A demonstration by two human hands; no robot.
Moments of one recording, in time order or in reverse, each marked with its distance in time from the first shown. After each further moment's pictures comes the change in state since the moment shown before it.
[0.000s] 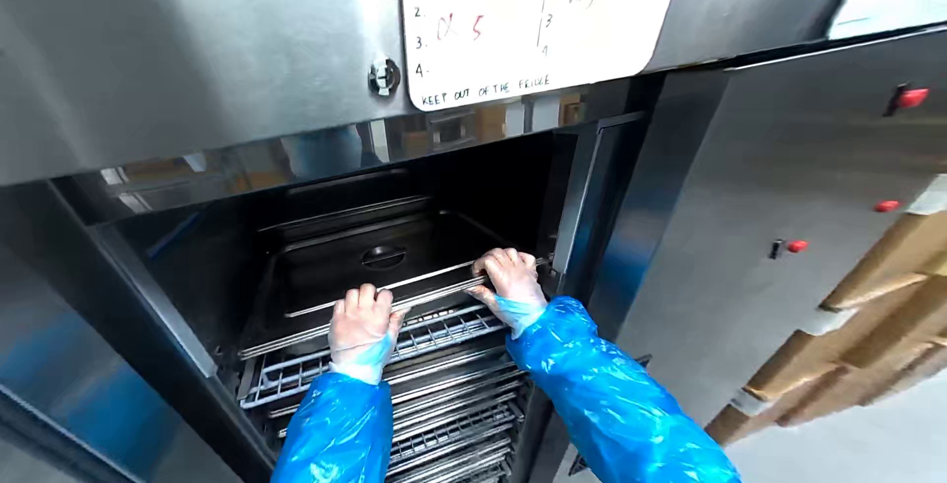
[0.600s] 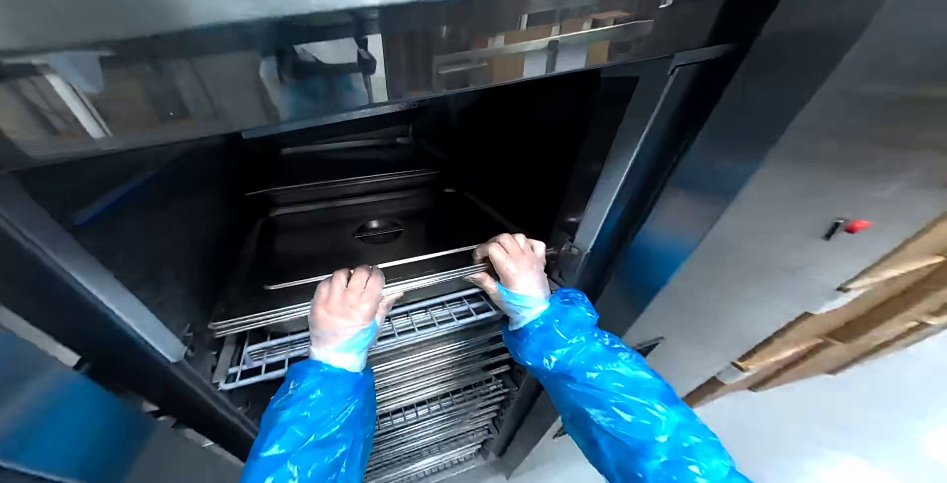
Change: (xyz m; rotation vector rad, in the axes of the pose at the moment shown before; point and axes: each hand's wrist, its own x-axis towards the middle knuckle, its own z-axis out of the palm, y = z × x) left_hand -0.017 -0.015 0.017 0.042 0.108 0.072; right_hand -0.019 -0.006 0.024 0.022 0.081 -0.012
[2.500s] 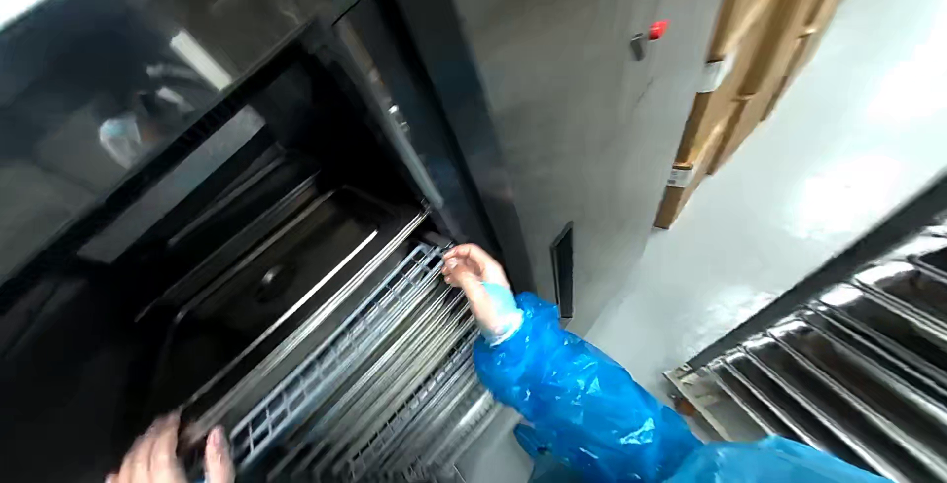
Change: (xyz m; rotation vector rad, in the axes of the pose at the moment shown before) left_hand -0.053 -0.104 -0.048 0.107 0.010 0.006; right_hand -0.099 -0.005 -0.035 0.927 0.327 1.106
